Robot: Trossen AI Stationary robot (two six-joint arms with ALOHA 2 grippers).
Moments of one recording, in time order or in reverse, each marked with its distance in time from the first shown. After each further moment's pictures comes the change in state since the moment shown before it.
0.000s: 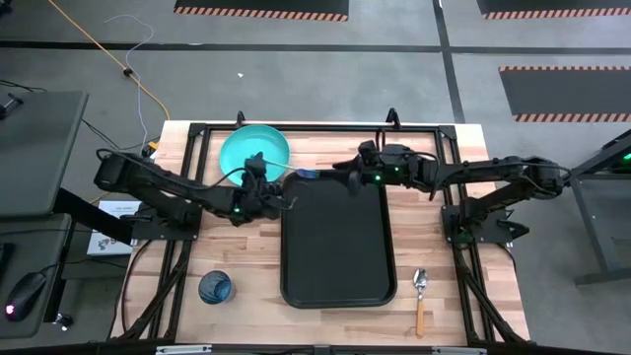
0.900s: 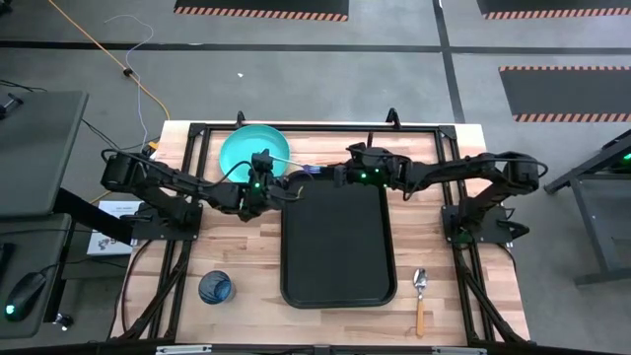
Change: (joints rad) left arm 0.064 0.053 0.005 0.218 0.072 0.134; right arm -0.032 0.196 0.000 0.097 0.080 0.238
